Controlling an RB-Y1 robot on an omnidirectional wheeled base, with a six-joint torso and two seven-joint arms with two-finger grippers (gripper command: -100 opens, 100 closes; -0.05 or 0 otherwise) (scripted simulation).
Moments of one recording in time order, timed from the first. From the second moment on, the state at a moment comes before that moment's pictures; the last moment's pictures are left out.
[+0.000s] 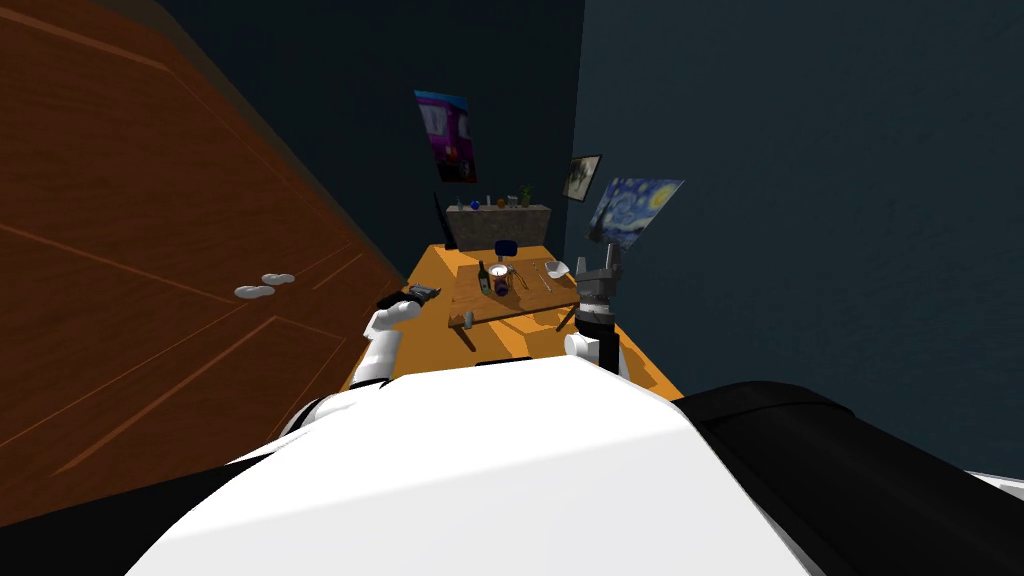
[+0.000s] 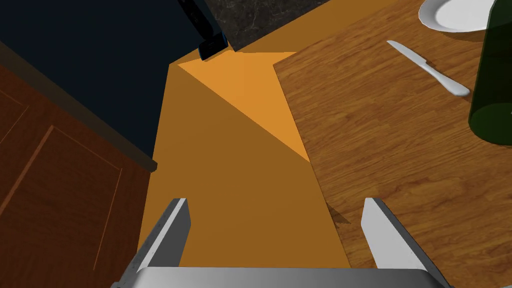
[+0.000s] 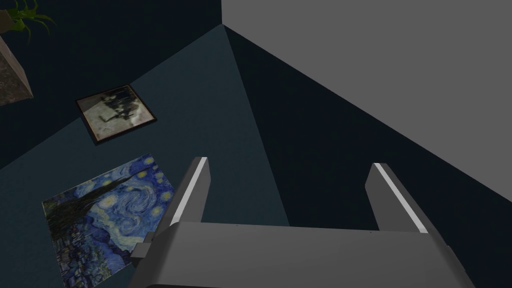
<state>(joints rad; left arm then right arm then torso) -0.25 0.38 0.20 -1.32 0.47 0.47 0.97 0.50 0.01 0.00 -2.39 -0.02 -0.38 -0.12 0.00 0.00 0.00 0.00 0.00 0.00</state>
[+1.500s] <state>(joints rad) -0.34 0.41 0.20 -1.02 0.45 0.86 1.22 0.50 0.01 0.00 -2.39 -0.02 -0.38 -0.12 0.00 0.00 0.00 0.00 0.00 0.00</state>
